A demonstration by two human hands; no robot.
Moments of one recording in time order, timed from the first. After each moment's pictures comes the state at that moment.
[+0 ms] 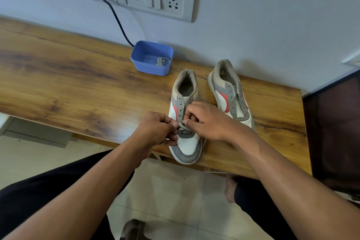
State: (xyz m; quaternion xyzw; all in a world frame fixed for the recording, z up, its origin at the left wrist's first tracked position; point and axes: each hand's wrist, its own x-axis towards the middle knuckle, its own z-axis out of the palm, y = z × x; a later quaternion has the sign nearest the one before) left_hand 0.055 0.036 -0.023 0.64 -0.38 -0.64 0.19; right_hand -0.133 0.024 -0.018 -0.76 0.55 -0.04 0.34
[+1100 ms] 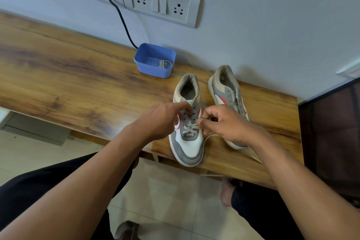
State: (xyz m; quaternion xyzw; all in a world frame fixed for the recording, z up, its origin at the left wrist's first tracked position) left_hand 0.055 0.005 -0.012 0.48 -0.82 -0.30 0.03; right_hand -0.162 0.041 0.007 -0.63 0.61 -0.12 0.46
